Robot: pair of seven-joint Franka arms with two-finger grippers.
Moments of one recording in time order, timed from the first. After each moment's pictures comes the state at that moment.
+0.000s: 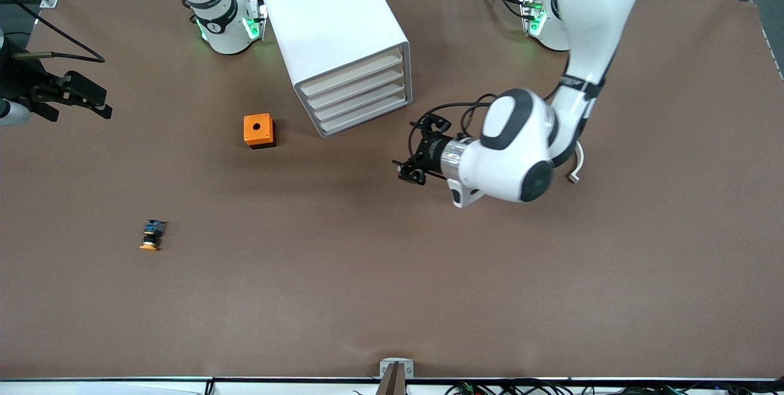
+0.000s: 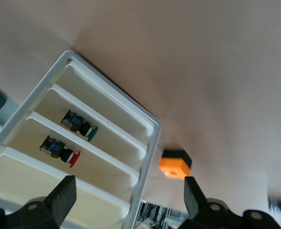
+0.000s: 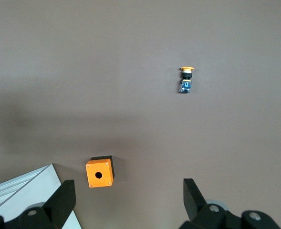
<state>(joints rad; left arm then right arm) -0.44 0.67 -0.17 -1.39 -0.76 1.77 -1.63 -0.01 -0.05 0.01 -1.61 0.03 1.56 -0.03</state>
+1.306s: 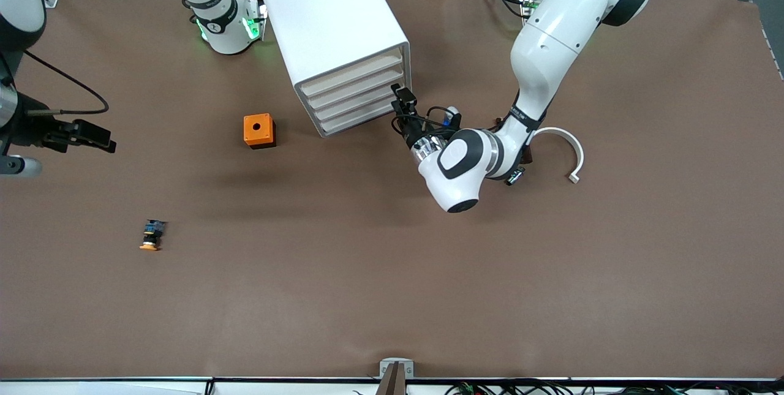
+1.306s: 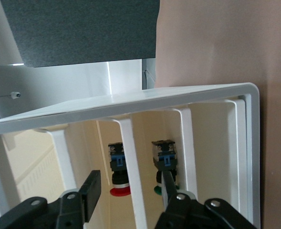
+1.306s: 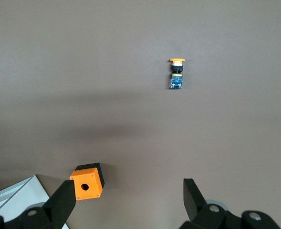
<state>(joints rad) -0.49 0.92 -0.17 -1.38 -0.96 1.38 -2.26 -0.07 0.12 0.00 -1.60 0.03 1.62 -0.03</state>
